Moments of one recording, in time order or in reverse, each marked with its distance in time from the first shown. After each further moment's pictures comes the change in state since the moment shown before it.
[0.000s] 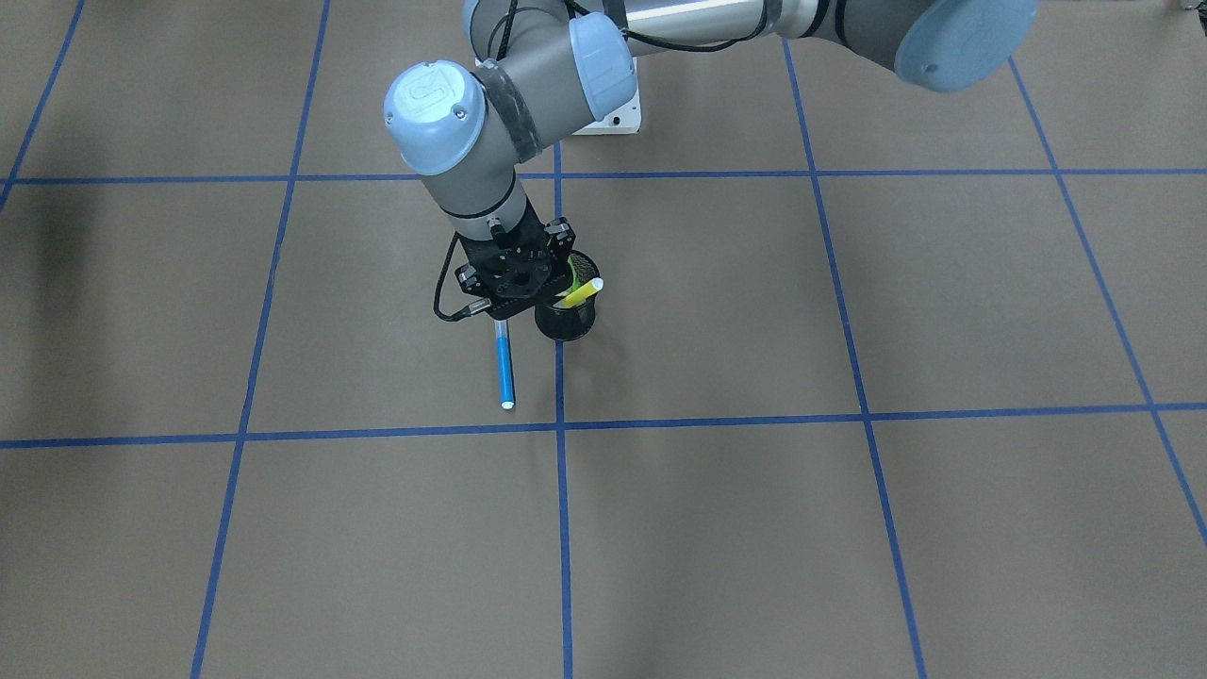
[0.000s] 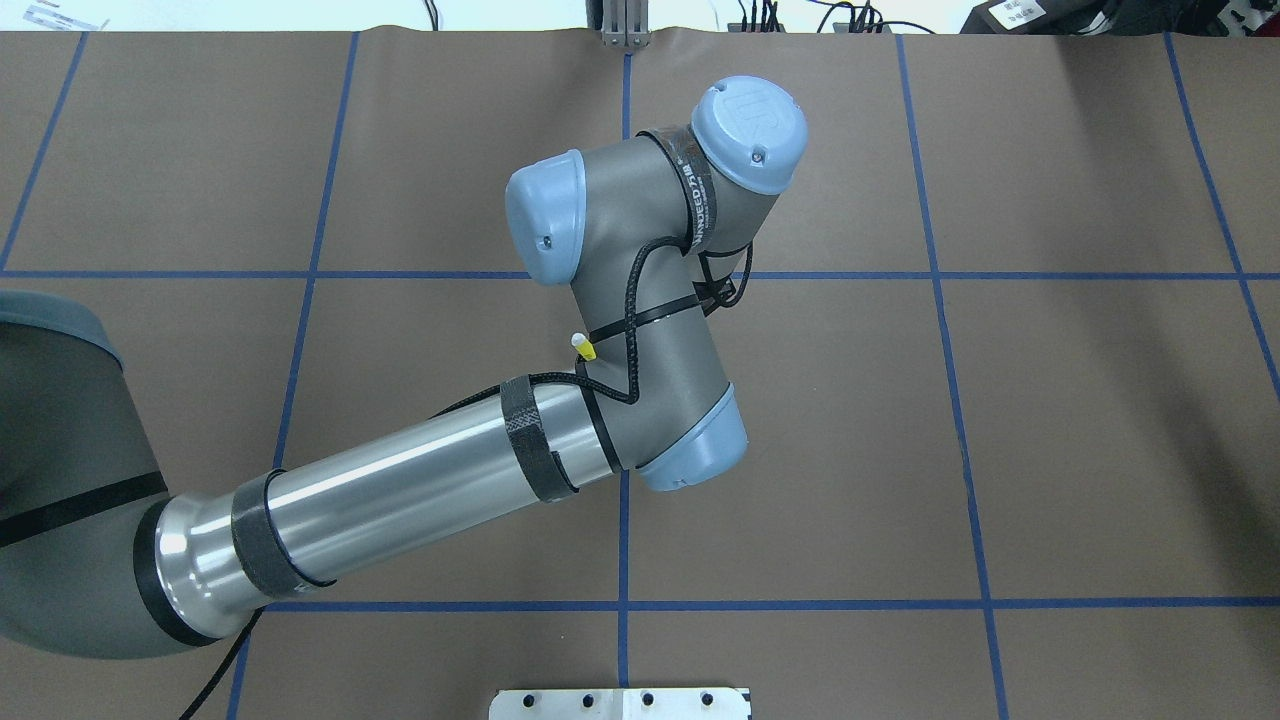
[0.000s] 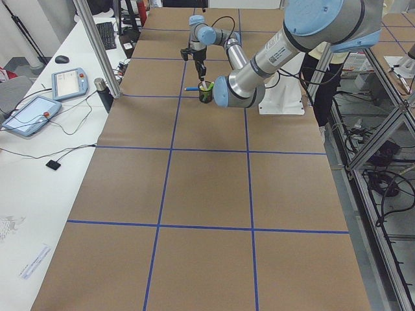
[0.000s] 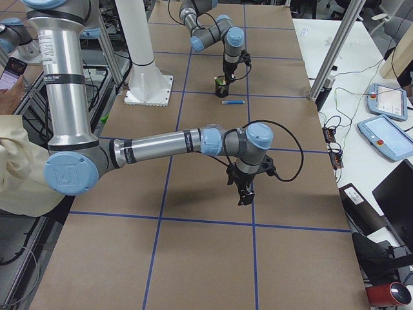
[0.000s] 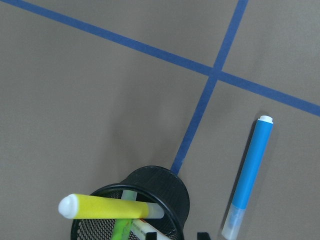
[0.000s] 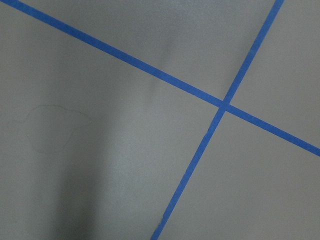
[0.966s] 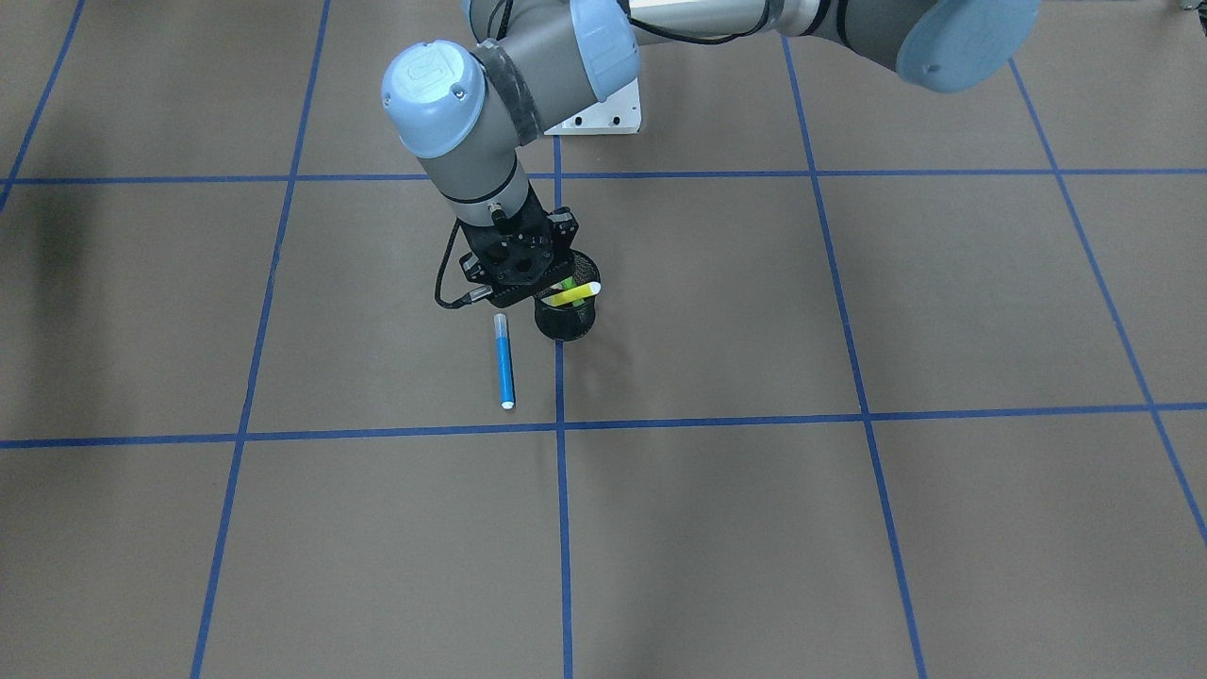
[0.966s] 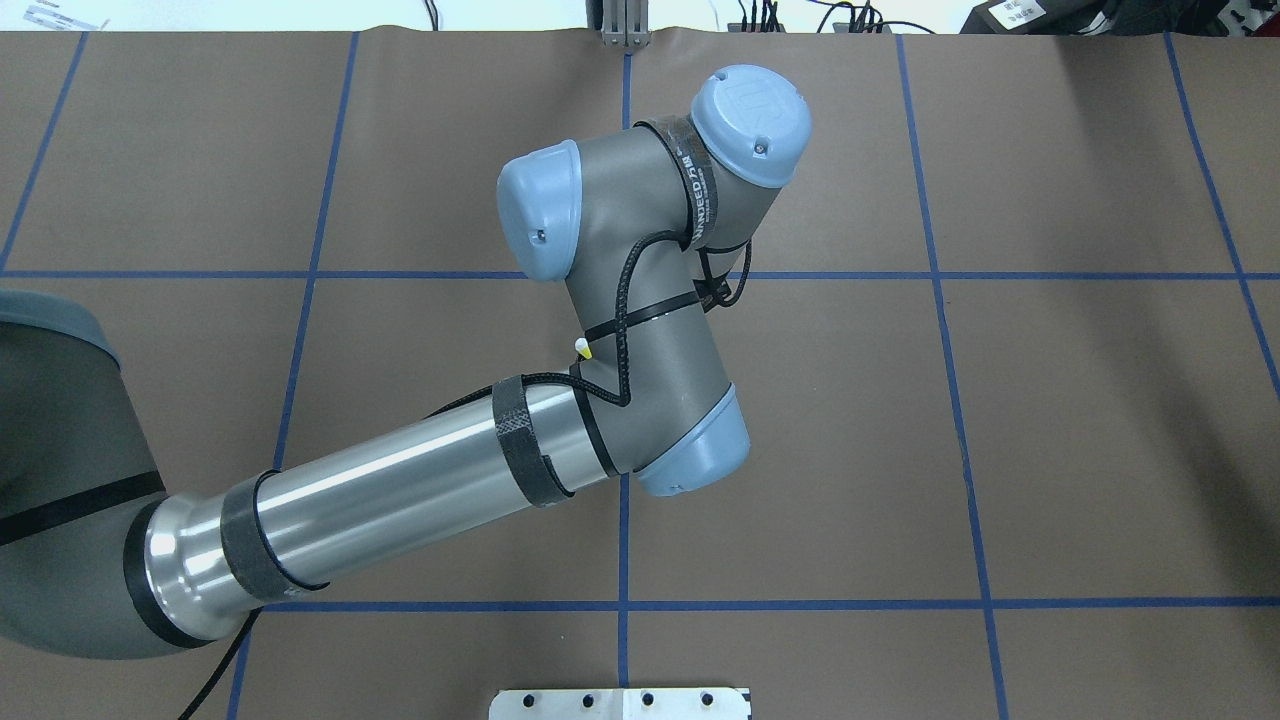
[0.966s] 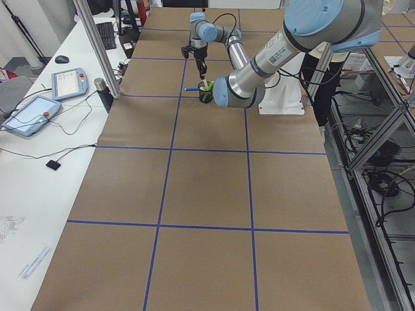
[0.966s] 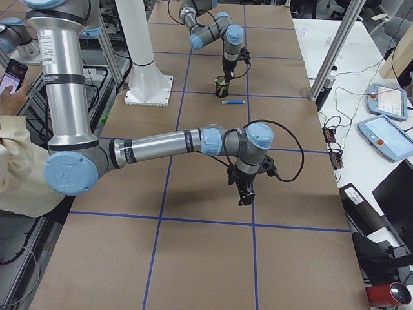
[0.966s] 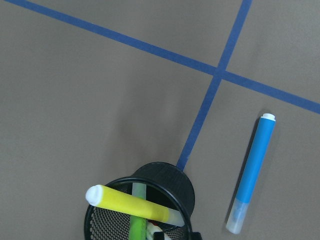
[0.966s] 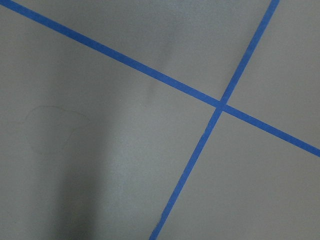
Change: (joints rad) left arm -0.004 0.005 -0.071 0.088 0.001 0.039; right arm 0.006 0.003 0.000 -0.004 0.000 0.001
